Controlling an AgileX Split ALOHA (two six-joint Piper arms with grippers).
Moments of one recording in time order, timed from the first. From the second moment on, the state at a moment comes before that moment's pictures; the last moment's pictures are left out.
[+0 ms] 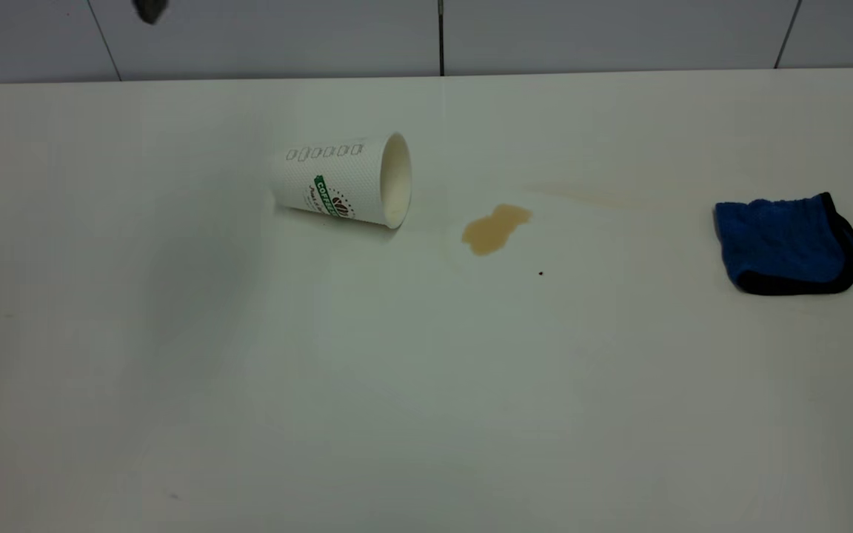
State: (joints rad) left arm -0.52 1.87 -1.31 0.73 0.69 -0.59; right arm -0.01 -0.02 -0.47 0.00 1.12 0.03
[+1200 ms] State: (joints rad) left arm -0.78 2.62 -1.91 1.09 0.80 -0.92; right arm -0.01 -0.02 -0.47 0.00 1.12 0.03
